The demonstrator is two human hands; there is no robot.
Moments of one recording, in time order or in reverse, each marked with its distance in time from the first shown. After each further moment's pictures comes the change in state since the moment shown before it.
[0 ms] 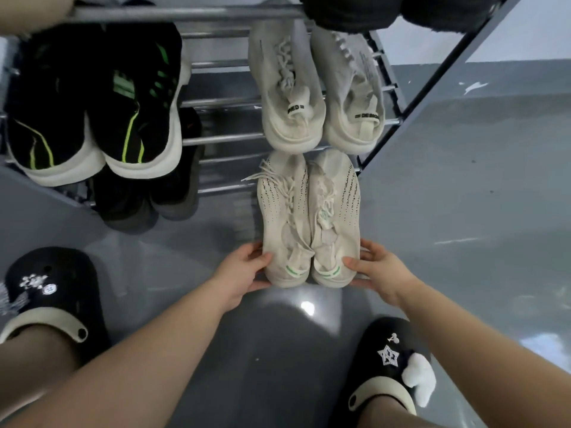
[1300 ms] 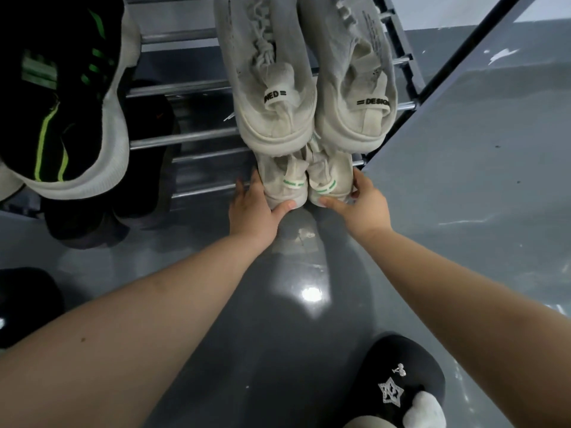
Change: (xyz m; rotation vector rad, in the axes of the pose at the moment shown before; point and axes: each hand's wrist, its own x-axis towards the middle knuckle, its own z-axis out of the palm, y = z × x) left_hand 0.093 0.062 0.044 0.940 0.376 0.445; right_hand 0.073 -0.074 0.033 -0.560 0.324 -0.506
